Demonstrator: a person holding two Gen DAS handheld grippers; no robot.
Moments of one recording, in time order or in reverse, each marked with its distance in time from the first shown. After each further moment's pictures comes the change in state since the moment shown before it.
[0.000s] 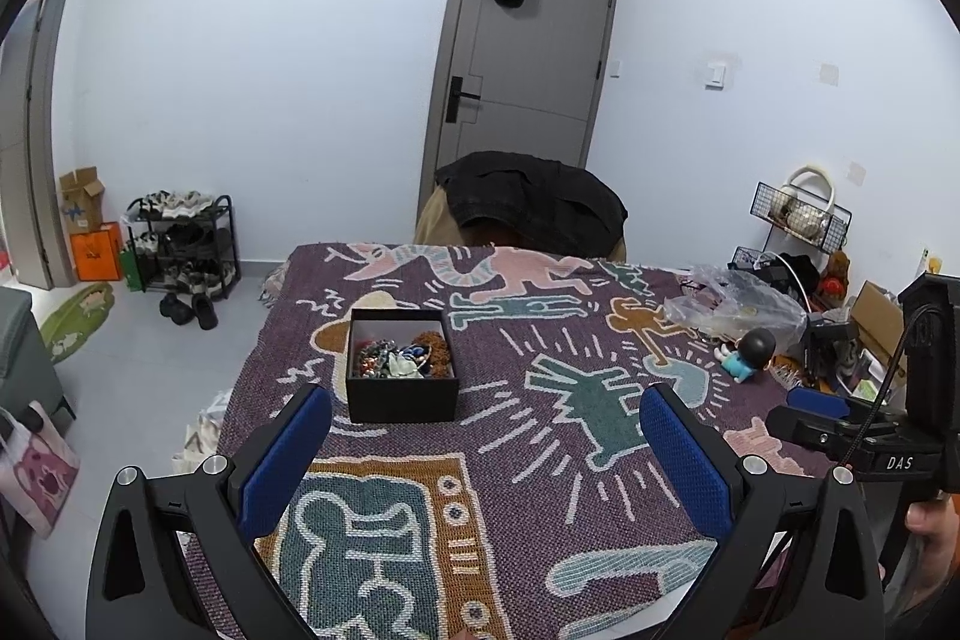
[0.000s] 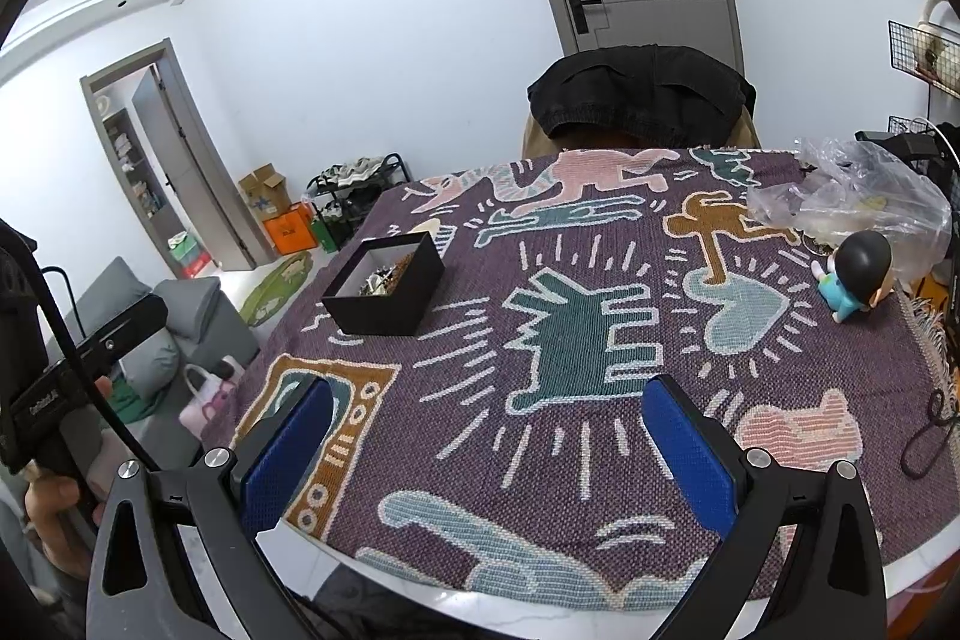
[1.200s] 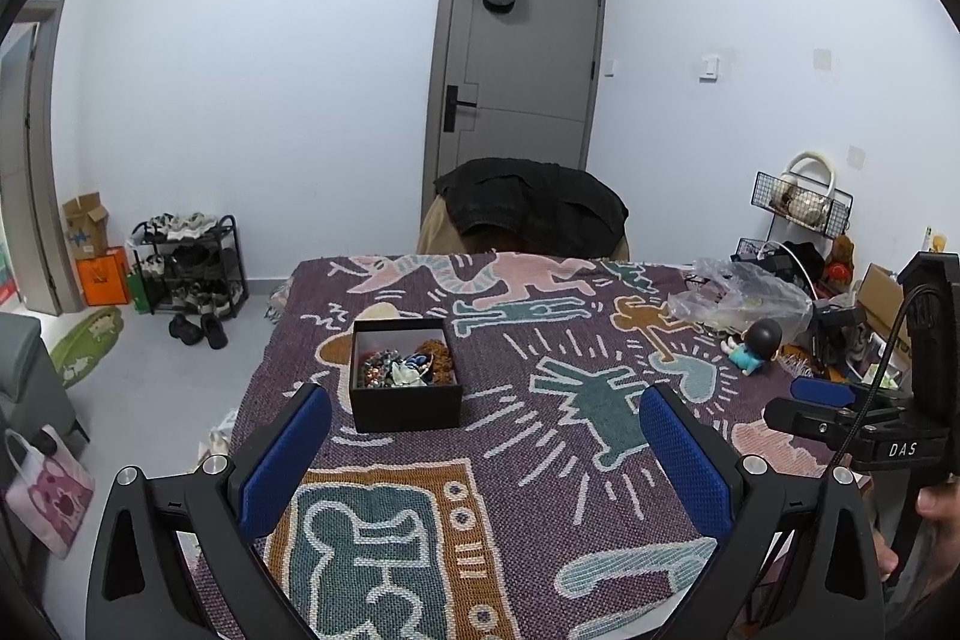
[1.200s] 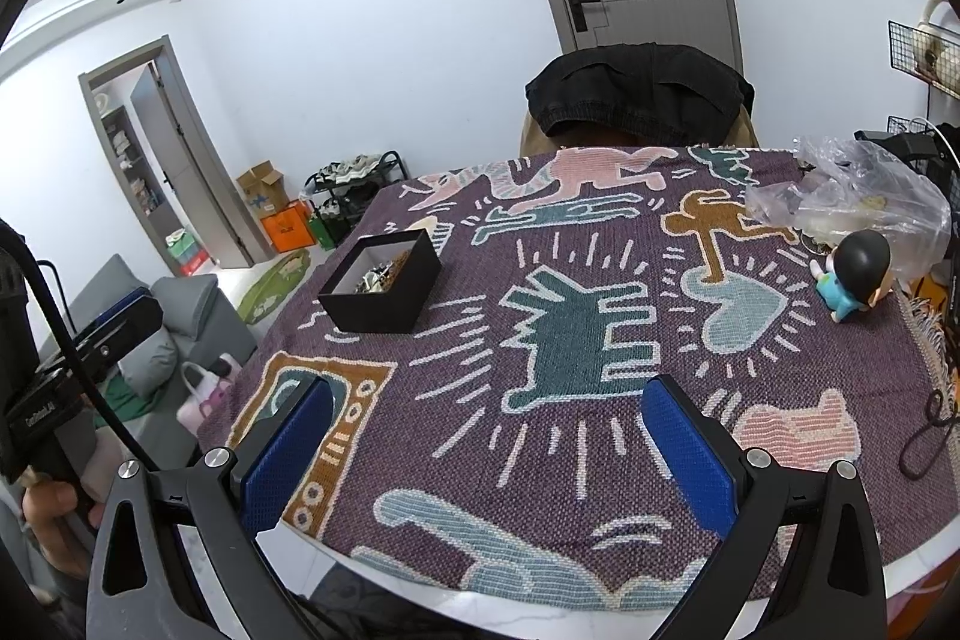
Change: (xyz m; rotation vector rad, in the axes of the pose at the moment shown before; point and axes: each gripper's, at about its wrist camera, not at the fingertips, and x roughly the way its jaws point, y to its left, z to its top) left arm -0.002 -0.010 0.002 0.046 -0.017 0.025; right arm 0.001 -0.002 0.000 -0.002 0.004 -0.006
